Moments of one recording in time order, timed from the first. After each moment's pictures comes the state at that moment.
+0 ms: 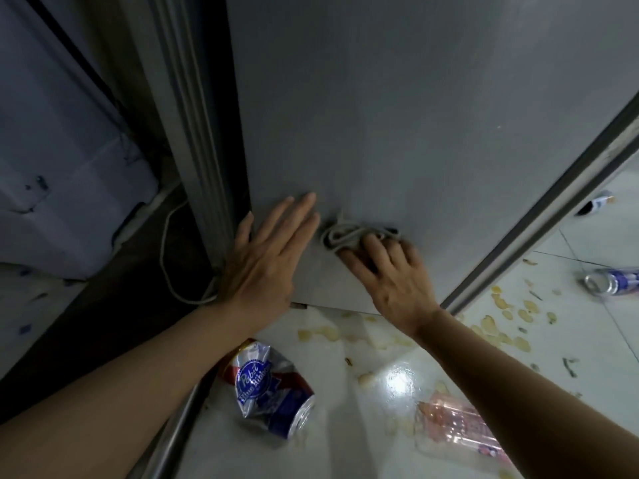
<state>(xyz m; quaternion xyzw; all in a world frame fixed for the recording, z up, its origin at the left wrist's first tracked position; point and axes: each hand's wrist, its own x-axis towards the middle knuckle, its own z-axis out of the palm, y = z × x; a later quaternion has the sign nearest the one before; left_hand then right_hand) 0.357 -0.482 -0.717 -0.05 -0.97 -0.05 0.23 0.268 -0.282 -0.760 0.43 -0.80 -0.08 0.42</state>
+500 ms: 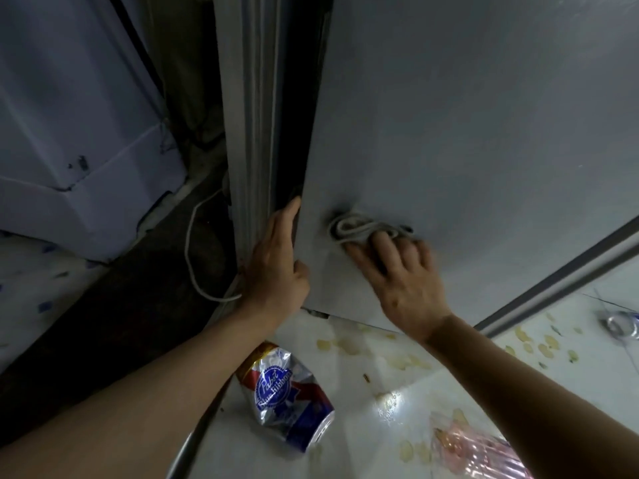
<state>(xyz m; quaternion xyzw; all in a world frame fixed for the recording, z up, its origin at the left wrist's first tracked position) 0.355 -0.510 -0.733 0.10 -0.85 -0.46 0.22 0.267 -0.327 -0.746 0.45 -0.78 -0.10 0.42</state>
